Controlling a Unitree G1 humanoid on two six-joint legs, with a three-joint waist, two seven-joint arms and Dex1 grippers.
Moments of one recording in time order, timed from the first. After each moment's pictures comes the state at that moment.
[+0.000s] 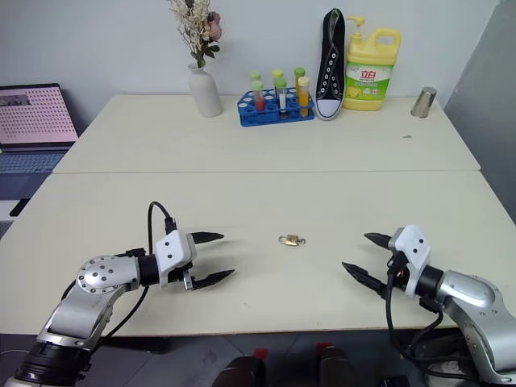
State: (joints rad) left arm -0.12 0.72 -0.04 -0.10 -0.19 0.04 -0.99; right arm 0.10 -0.71 -0.16 -0.45 0.48 0.43 0.79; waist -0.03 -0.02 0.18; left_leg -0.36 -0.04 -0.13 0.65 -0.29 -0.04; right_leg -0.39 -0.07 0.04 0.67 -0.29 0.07
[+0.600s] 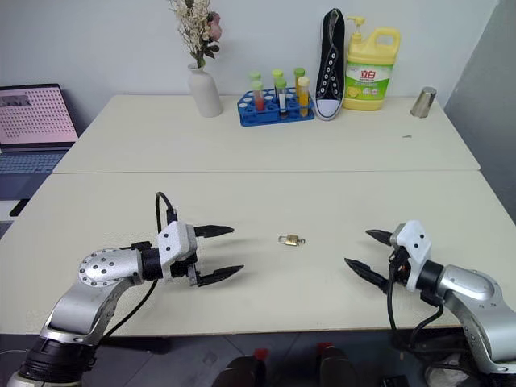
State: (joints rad) left arm -0.16 0.70 -0.04 -0.17 -0.28 0.10 -1.02; right arm 0.04 -0.71 -0.15 -0.38 0.46 0.42 0.81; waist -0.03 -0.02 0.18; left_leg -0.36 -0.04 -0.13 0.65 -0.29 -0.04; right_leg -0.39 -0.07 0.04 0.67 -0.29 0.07
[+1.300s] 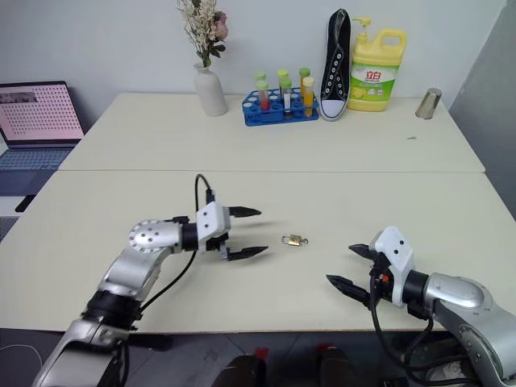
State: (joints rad) left arm -0.57 0.51 -0.22 0.33 -0.13 -0.13 -1.11; right arm 0.07 -0.73 -0.14 -0.72 0.64 0.81 0.65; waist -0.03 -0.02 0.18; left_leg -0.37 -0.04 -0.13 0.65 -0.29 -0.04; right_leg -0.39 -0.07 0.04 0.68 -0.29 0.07
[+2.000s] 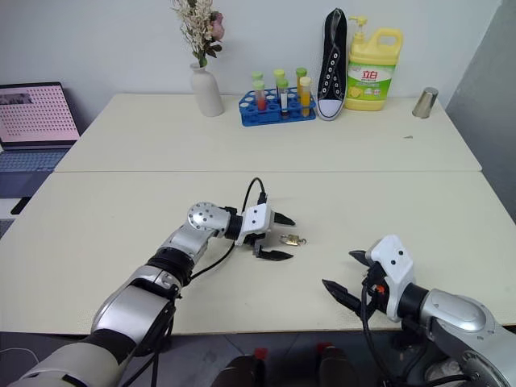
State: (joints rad) left arm -0.88 0.31 -0.32 0.96 0.03 -0.41 -1.26; right arm 0.17 -0.69 -0.19 -0.87 0.72 0.90 0.46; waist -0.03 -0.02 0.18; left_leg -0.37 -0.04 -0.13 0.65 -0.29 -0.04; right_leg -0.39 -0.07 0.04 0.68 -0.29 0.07
